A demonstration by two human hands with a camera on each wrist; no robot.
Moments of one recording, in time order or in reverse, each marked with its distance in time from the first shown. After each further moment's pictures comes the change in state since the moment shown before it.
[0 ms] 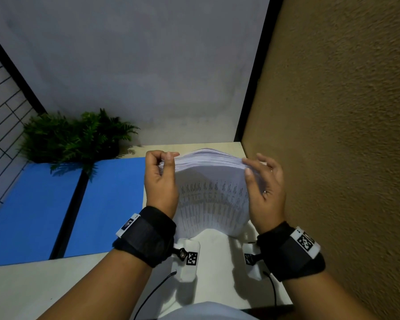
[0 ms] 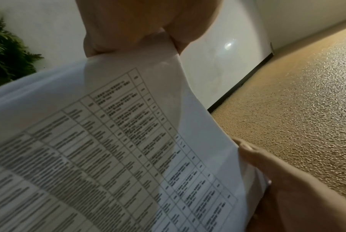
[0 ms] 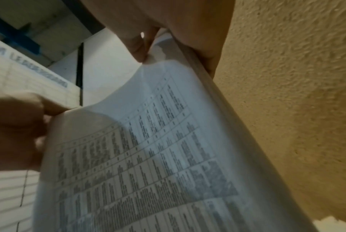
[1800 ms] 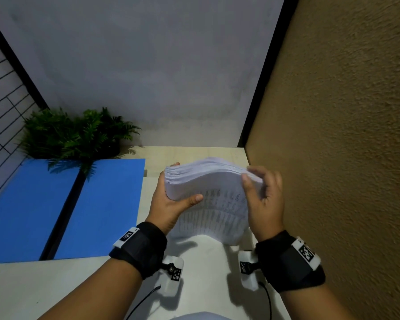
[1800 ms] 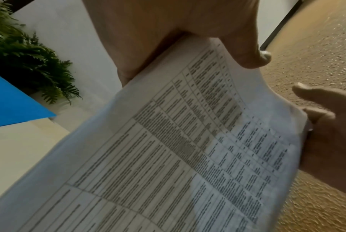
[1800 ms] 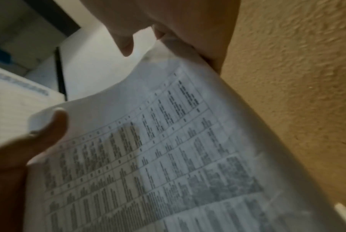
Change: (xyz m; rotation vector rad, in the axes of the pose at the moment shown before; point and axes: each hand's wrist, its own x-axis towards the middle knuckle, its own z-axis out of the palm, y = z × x) left_hand 0.003 -0.048 -0.006 0.042 -0.321 -0.180; right_hand 0.025 0.014 0.006 0.060 -0.026 0.140
